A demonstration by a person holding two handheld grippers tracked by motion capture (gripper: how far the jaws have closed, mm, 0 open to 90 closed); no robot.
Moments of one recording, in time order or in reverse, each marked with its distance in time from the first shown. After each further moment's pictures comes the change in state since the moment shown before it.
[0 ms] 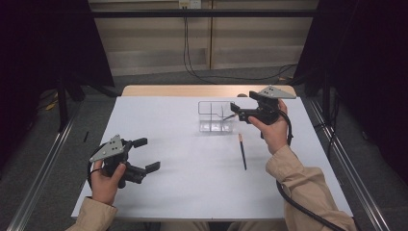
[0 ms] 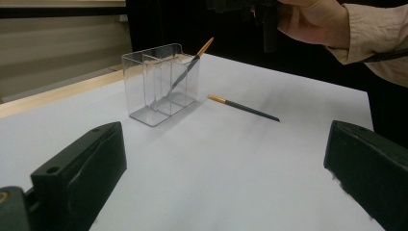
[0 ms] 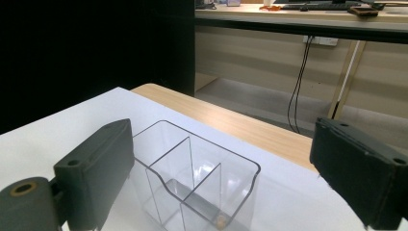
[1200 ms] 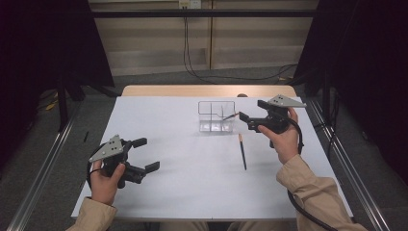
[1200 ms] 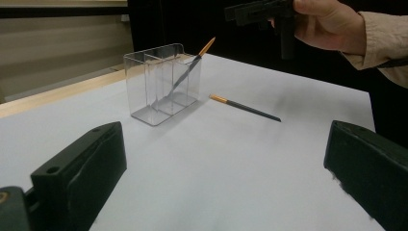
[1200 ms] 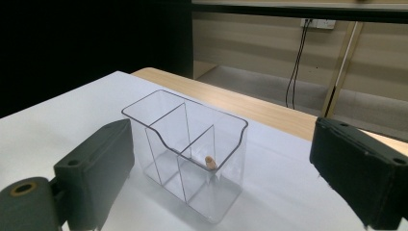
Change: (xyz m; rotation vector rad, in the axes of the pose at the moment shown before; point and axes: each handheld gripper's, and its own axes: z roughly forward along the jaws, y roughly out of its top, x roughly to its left) left arm 0.000 0.000 0.000 0.000 0.008 0.000; right arm -0.006 -0.018 -0.029 0.047 -0.007 0.018
